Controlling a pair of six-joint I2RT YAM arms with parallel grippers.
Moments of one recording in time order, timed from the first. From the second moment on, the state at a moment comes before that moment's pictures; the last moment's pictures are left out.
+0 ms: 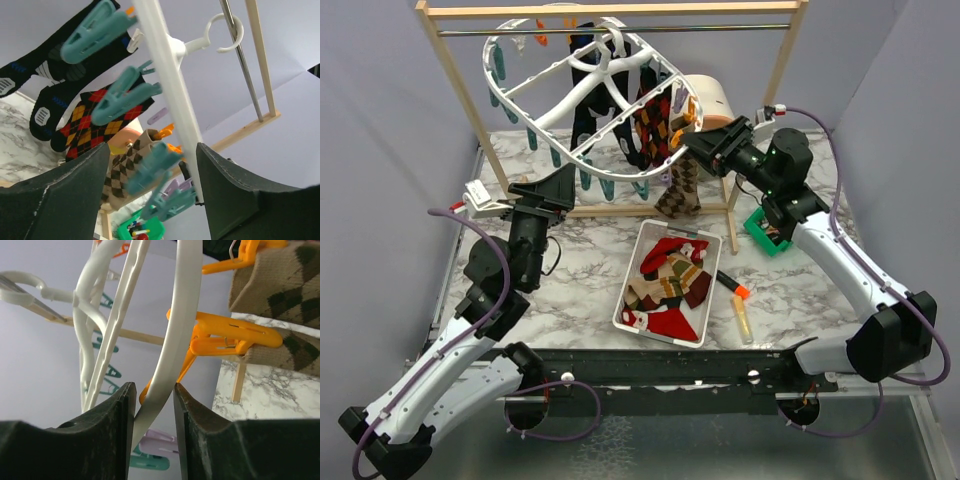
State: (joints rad) left arm -0.67 0.69 0.81 0.21 -0.55 -0.83; right arm 0.40 1.36 1.21 0.19 -0.35 1.25
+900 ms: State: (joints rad) left arm -0.67 0.66 0.80 0.17 -0.55 -0.80; right arm 0.33 1.38 1.24 0.17 -0.35 1.22
